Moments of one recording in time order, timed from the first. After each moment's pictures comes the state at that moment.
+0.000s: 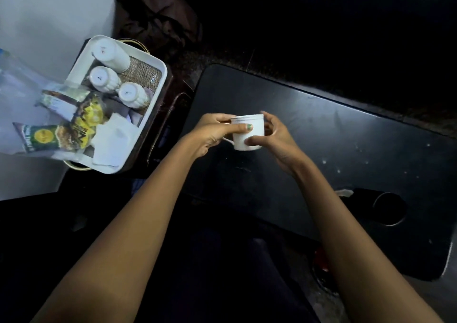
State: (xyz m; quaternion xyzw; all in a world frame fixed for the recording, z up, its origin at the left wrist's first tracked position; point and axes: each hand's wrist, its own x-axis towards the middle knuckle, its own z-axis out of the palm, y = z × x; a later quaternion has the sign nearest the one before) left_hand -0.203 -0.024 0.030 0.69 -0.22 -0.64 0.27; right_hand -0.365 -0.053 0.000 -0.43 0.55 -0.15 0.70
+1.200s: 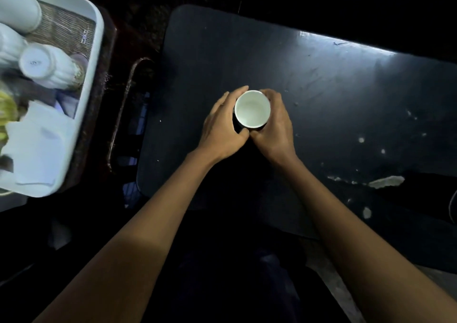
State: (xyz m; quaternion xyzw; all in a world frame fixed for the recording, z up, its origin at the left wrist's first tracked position) left_hand -0.233 -0.018 -0.134 0.70 -0.49 -0.47 0.21; right_hand -0.358 -0.037 -0.160 -0.61 0.63 -0.19 0.43
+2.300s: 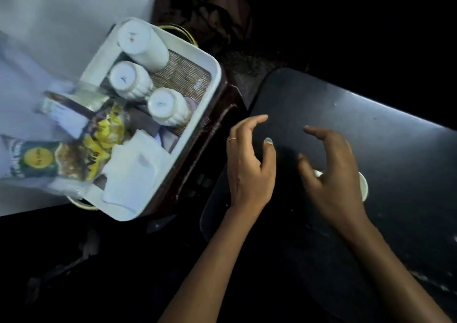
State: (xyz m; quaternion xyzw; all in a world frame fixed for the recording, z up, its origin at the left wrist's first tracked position) left_hand -0.154 -0.016 -0.103 0.77 -0.36 -0.24 0.47; right_hand -0.273 -0.056 -0.081 -0.73 0.54 -0.20 0.37
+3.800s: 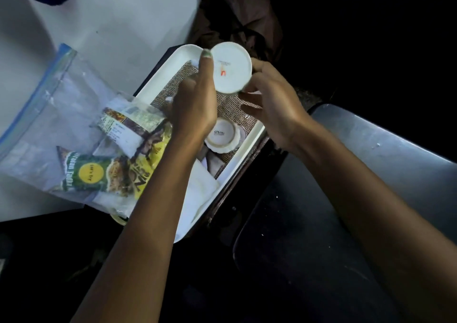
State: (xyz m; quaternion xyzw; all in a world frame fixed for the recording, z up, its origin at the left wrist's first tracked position) left_hand 0.063 -0.070 -0.025 0.87 -0.18 -0.27 0.38; right_hand -0.029 -0.133 -0.037 -0.45 0.42 -0.18 0.77
